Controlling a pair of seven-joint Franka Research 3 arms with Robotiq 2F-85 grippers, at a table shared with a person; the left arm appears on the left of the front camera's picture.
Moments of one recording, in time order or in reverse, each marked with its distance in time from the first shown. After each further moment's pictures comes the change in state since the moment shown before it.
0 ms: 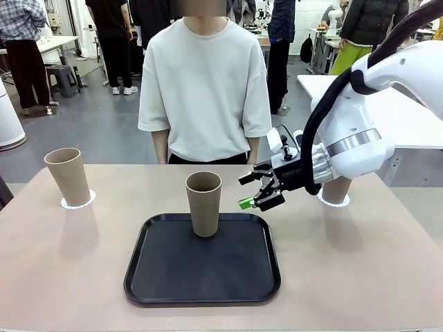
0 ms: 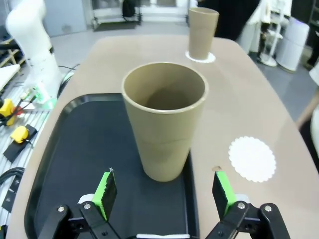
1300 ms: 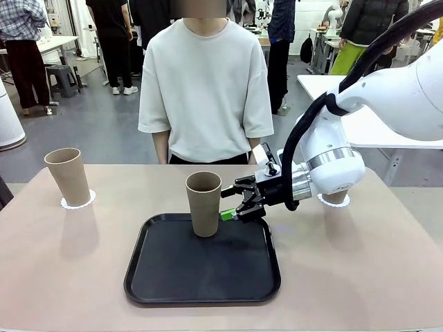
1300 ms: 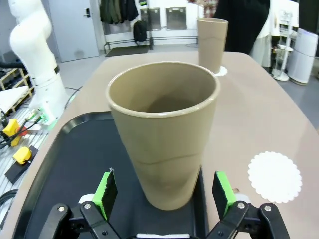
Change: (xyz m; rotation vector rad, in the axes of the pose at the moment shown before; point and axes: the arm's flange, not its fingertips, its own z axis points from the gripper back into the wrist) left arm 0.000 0.000 0.000 0.000 0.000 0.000; right arm -0.027 -0.010 -0.051 0.035 -0.118 -0.071
